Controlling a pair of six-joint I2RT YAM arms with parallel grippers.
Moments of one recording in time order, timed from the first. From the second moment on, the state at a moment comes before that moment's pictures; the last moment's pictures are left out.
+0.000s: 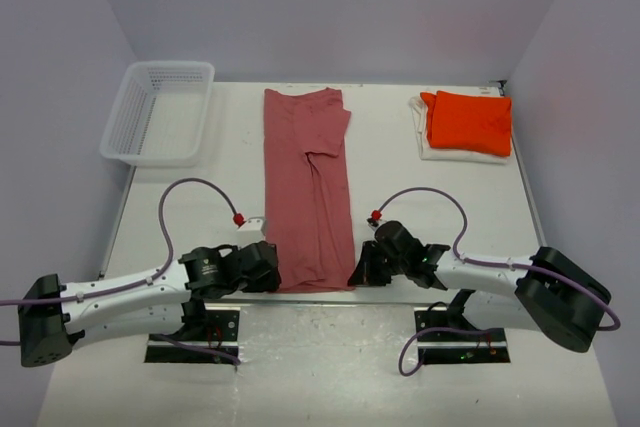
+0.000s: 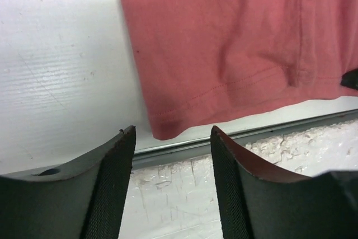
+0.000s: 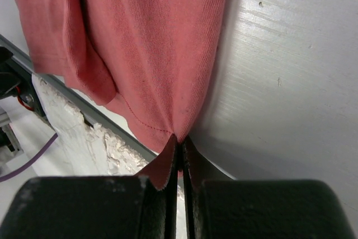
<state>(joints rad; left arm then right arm) -1.14 0.85 0.49 -0.72 -0.34 -1.09 0.88 1.21 0.31 0.04 -0.25 0.97</state>
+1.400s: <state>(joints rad) -1.18 0.86 0.43 -0.65 -0.23 -1.09 1.01 1.09 0.36 -0.18 -0.13 0.94</state>
